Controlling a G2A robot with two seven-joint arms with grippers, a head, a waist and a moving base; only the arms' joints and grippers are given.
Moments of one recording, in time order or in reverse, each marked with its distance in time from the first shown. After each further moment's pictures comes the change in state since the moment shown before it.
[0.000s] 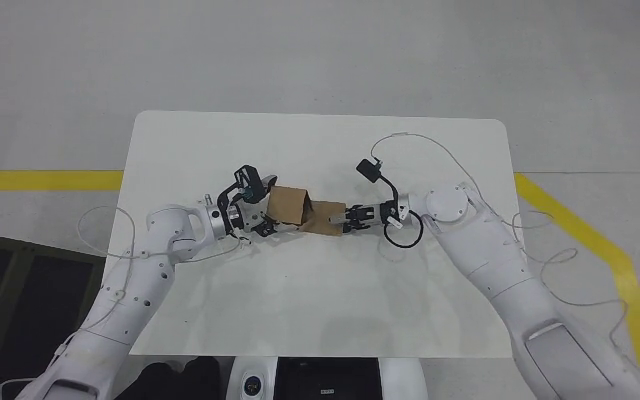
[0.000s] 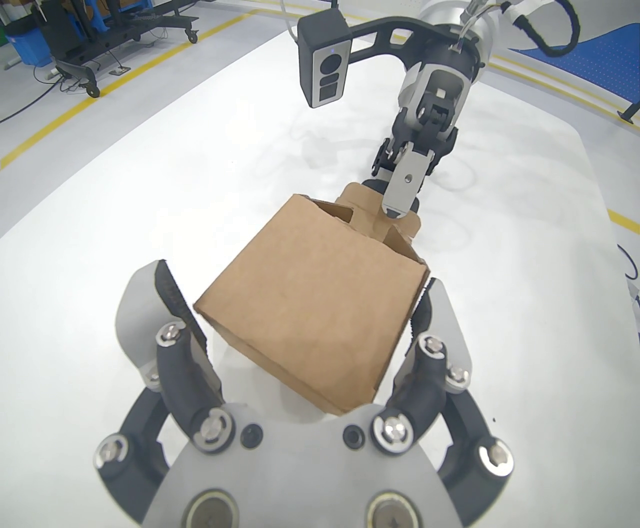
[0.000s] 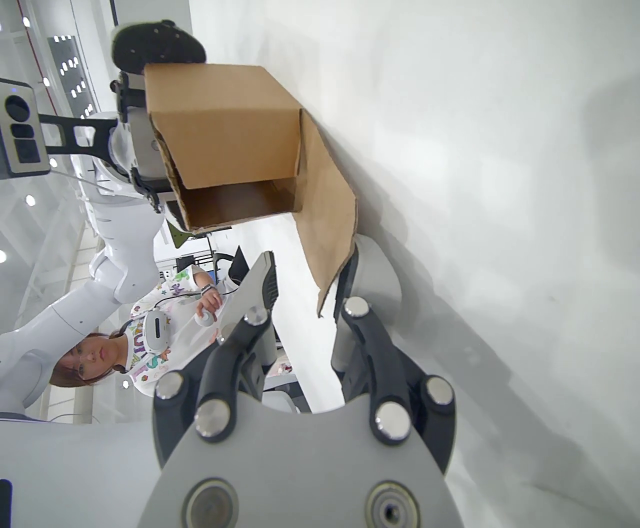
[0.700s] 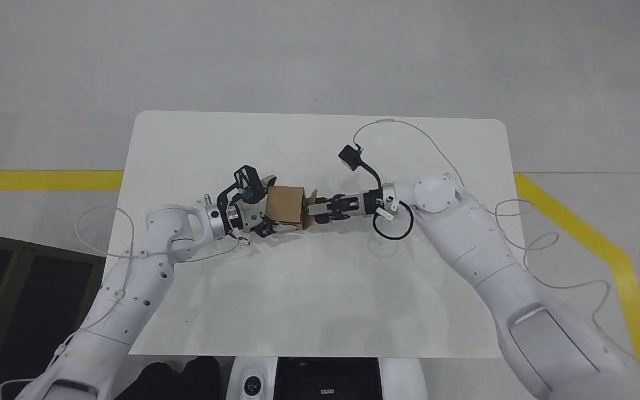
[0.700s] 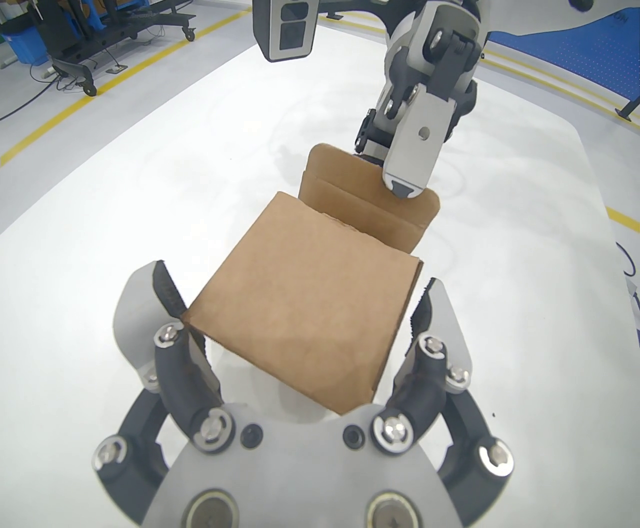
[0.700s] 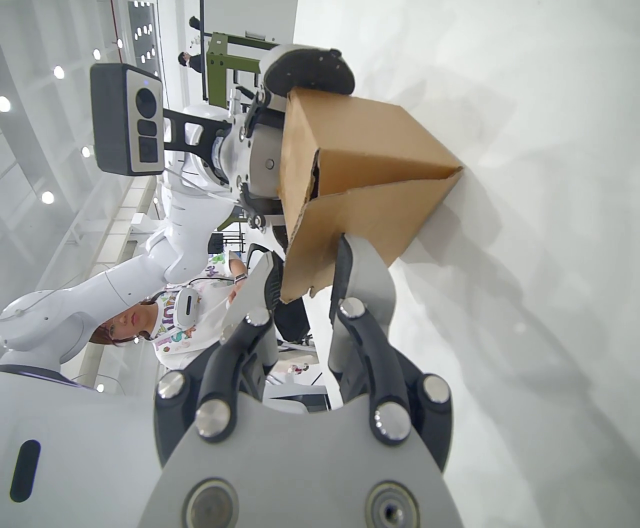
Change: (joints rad) left arm -0.001 -0.002 -0.005 0.006 0.007 -0.016 -0.002; right arm 0.084 -0.080 -0.068 0.093 0.166 -0.145 0.032
